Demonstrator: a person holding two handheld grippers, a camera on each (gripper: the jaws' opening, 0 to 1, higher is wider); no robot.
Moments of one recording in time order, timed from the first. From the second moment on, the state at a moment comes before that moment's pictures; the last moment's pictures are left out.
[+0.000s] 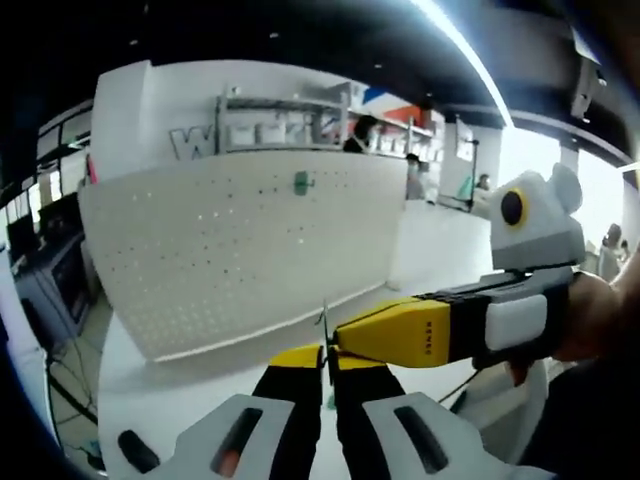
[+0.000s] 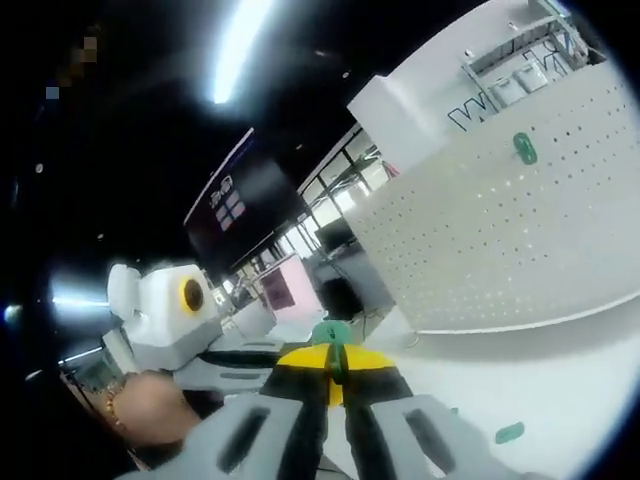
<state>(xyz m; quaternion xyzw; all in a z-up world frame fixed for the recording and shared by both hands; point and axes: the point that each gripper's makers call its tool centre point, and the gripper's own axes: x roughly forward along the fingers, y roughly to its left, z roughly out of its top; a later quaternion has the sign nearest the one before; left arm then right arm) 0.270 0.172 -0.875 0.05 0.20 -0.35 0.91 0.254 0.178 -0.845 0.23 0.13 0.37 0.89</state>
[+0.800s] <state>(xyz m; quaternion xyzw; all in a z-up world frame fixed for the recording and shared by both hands) 0.267 0.177 -0.893 0.04 0.21 -0.37 0.91 0.266 0.164 -0.850 0.10 0.11 0.37 0.92</state>
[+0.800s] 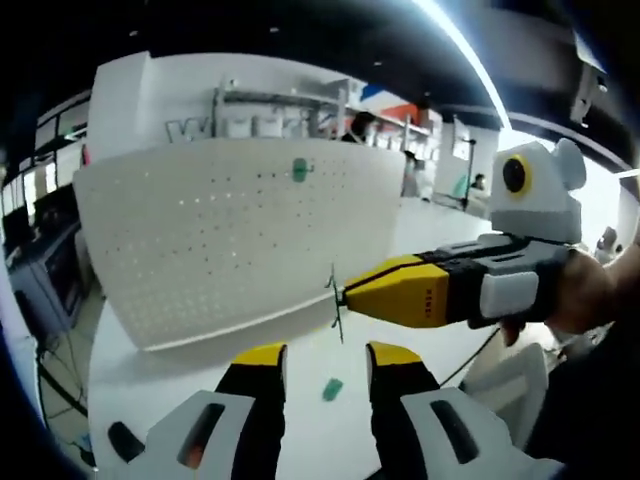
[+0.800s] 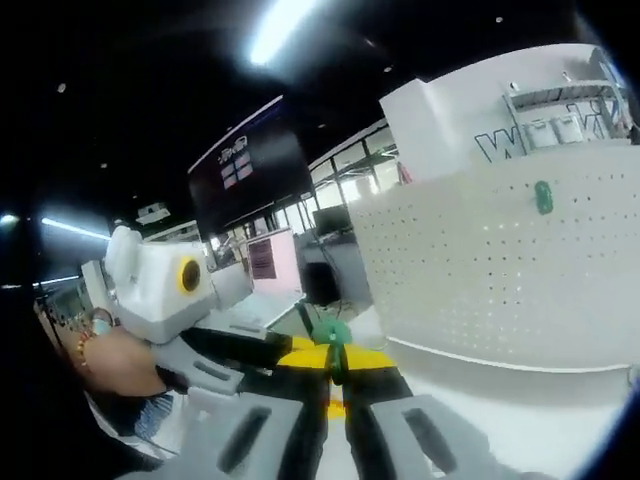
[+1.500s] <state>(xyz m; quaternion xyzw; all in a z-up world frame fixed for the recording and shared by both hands) 0.250 0.150 -0.898 0.00 0.22 -0.40 0.89 0.293 0.145 -0.852 0.08 0.11 0.35 0.93</state>
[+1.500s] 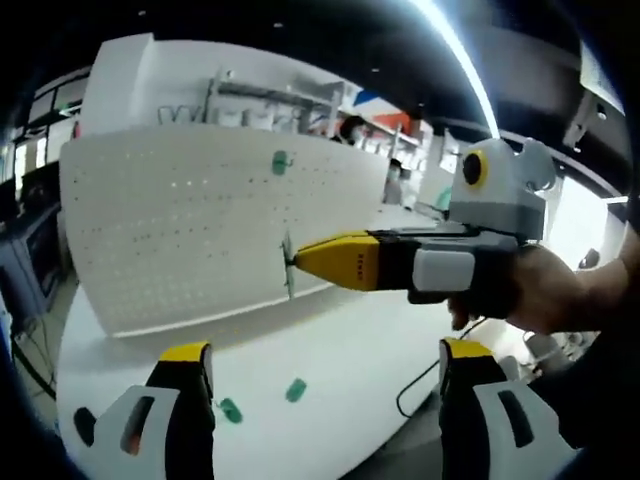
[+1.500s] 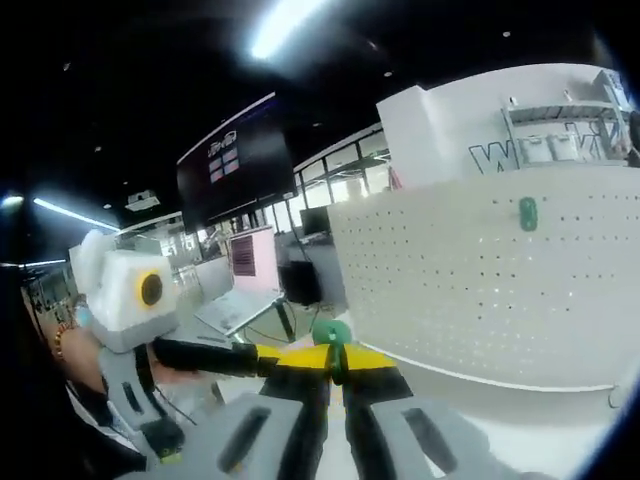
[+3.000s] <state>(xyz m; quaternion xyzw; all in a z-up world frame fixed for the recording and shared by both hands) 0.272 0.189 -0.898 -0.01 0.22 -0.34 0.91 0.408 0.024 -0.824 0.06 0.02 0.15 0.99</state>
